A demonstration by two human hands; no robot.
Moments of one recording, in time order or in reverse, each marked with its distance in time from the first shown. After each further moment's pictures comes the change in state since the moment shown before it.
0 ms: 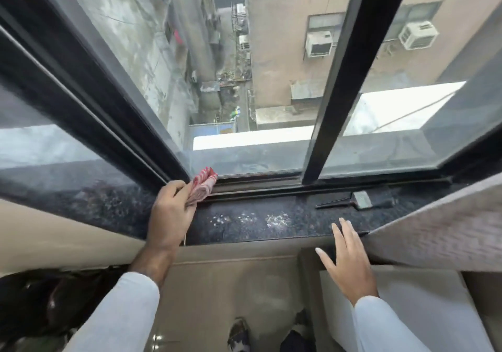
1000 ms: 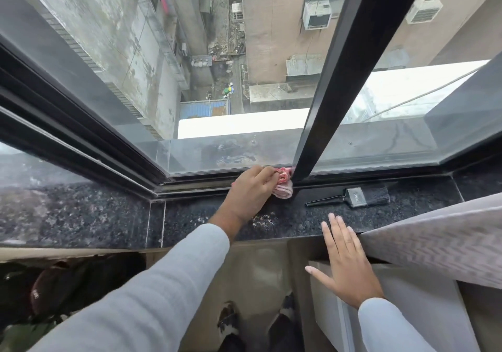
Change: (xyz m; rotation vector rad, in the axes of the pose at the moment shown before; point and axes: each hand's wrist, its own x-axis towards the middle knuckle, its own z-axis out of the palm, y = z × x) left_hand 0.049 0.113 0.155 0.196 -0.272 0.686; right_hand 0.005 0.033 -0.011 -0.335 -0.213 -0.253
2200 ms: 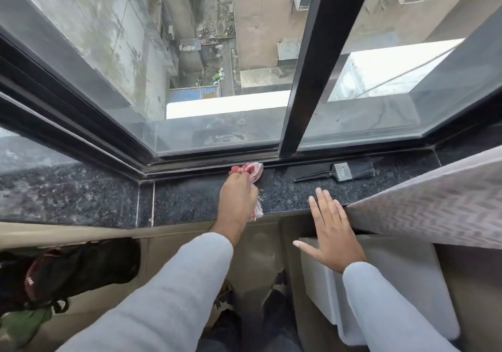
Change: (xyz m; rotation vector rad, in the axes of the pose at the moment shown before) left_hand -0.037 0.062 -0.011 -0.562 -0.094 -0.827; right_hand 0.002 0.002 -0.002 -0.029 -0.054 -0.009
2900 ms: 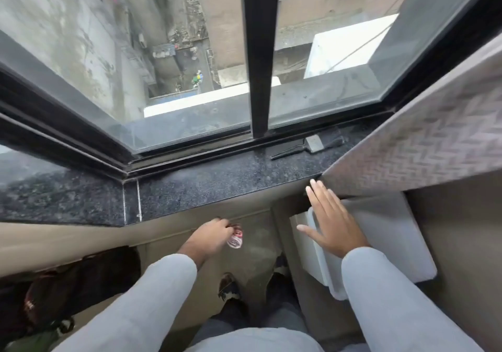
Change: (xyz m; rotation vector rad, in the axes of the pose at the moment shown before) left_hand -0.073 -0.106 0.024 0.723 -0.761 0.671; right_hand -0.060 0.008 0.005 0.206 0.052 0.053
